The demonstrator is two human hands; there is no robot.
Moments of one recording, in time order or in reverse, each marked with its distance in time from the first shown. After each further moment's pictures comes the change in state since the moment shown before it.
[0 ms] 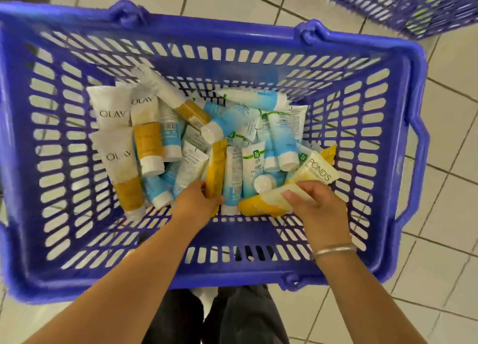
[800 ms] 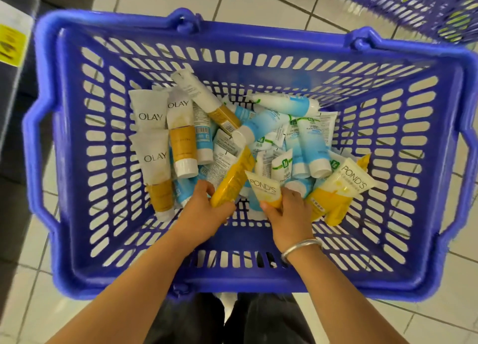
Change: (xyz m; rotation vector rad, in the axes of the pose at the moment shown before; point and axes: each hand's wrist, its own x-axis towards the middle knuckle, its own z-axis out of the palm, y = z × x) left_hand 0.004 -0.033 -0.024 -0.325 -0.098 0.101; right_hand 0.016 0.035 0.088 -0.615 -0.183 -0.096
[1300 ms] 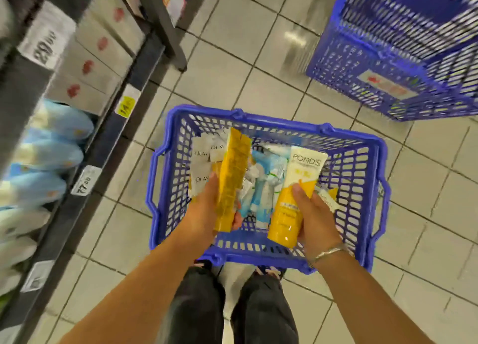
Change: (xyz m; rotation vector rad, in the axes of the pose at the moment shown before) left_hand -0.097 0.072 -0.065 -0.872 -0.081 -0.132; right_hand -0.061 -0.072 -0.079 1.040 -0.099 0.213
